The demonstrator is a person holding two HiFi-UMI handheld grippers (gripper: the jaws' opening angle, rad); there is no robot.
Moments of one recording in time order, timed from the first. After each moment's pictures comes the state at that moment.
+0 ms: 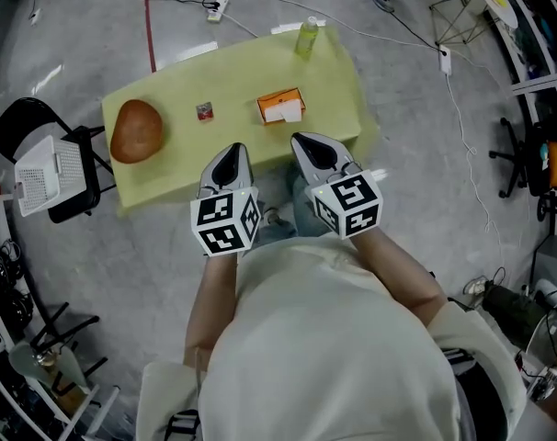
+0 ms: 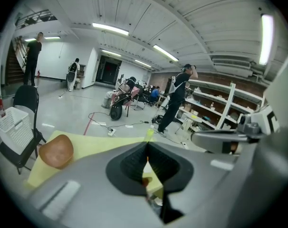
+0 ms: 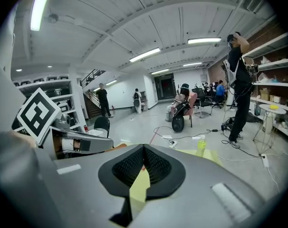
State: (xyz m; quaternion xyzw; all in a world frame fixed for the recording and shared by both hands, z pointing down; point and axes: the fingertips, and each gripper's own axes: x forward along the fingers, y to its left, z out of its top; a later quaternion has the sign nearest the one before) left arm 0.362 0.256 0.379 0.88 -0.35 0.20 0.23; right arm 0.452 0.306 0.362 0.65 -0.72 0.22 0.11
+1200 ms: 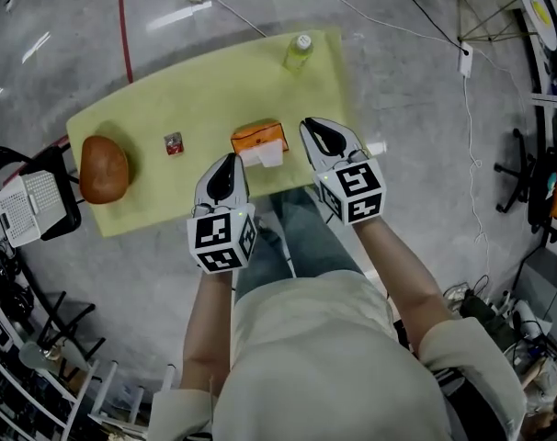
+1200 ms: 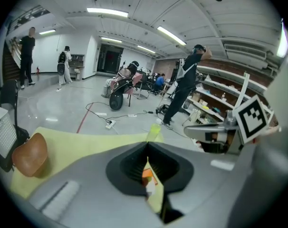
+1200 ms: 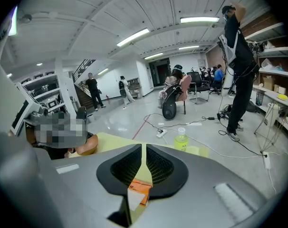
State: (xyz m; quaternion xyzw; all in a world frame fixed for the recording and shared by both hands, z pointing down) left arm 0.526 0.131 0.488 0.86 -0.36 0.27 0.25; right arm 0.665 0.155 0.501 0.63 -0.70 0.29 0.16
